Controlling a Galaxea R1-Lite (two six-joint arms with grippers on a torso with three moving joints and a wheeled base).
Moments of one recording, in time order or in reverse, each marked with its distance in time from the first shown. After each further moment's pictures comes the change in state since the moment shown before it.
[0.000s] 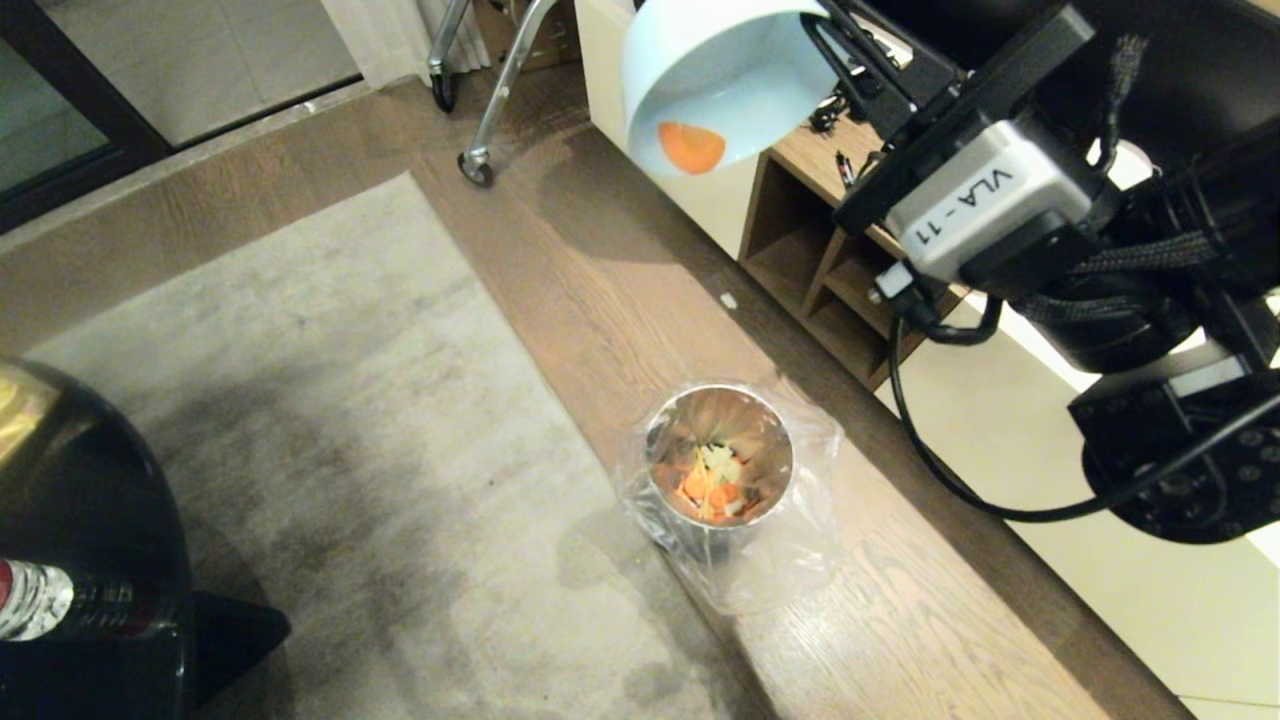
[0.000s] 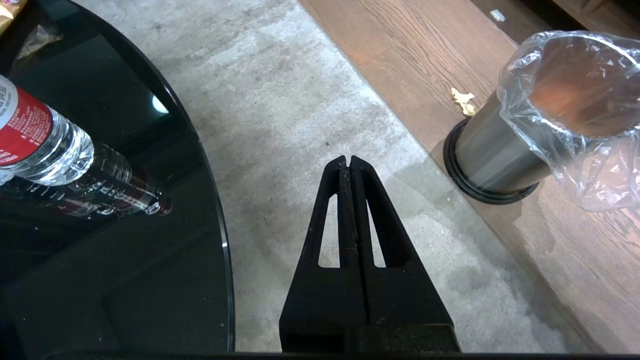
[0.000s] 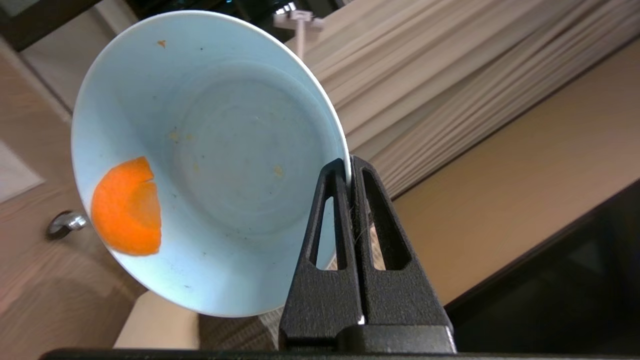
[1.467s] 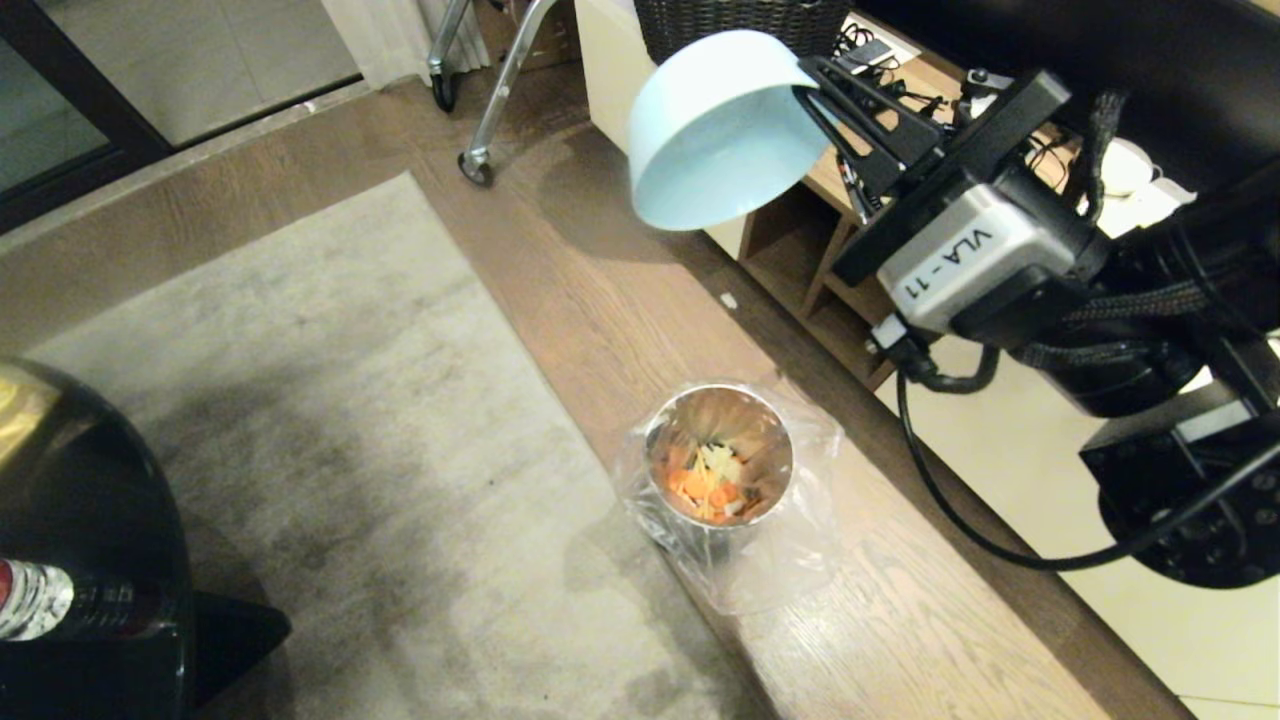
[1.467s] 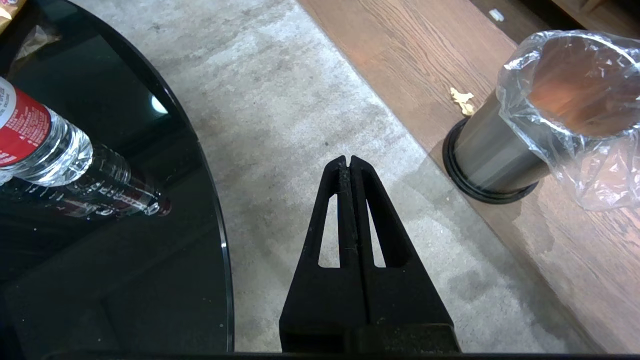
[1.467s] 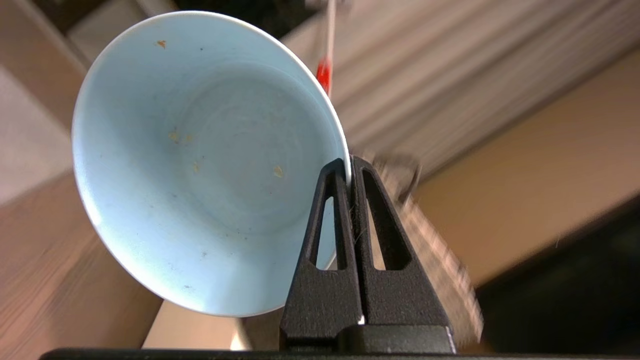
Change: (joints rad) left arm 0.000 0.000 0.000 0.000 0.000 0.000; right arm 0.008 -0.021 0.114 0.001 -0.045 0.003
